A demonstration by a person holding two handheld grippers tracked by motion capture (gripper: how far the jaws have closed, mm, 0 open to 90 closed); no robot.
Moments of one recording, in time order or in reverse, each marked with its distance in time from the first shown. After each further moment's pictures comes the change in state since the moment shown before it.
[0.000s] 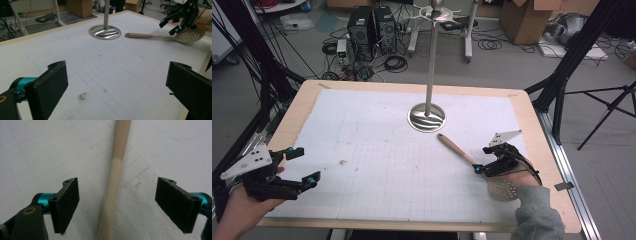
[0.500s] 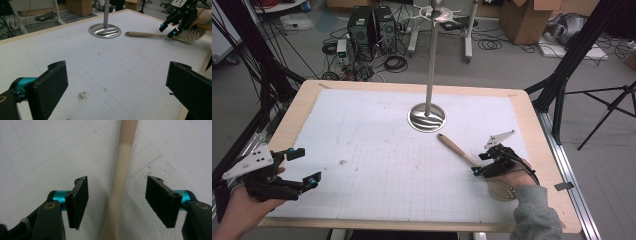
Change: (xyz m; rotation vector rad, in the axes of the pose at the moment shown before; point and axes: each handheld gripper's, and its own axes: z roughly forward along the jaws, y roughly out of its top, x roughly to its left) left arm -0.001 -0.002 0.002 0.009 -0.001 -0.002; right arm 0.001 -0.001 0.011 0.102 0.036 0.001
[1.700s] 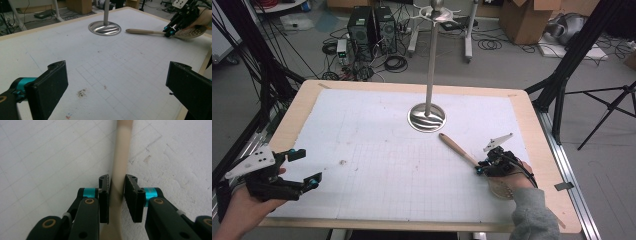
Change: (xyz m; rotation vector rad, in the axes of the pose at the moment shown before) left arm 0.001 -0.003 0.002 0.013 -0.002 -0.009; right arm 0.006 -0.006 0.003 0.066 -0.057 0.049
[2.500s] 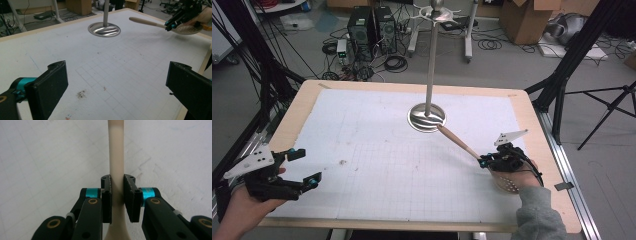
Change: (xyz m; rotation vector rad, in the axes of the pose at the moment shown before) left arm 0.000 0.001 -0.001 -0.010 -0.004 0.000; right arm -0.012 -0.002 -0.025 -0.184 0.067 0.023
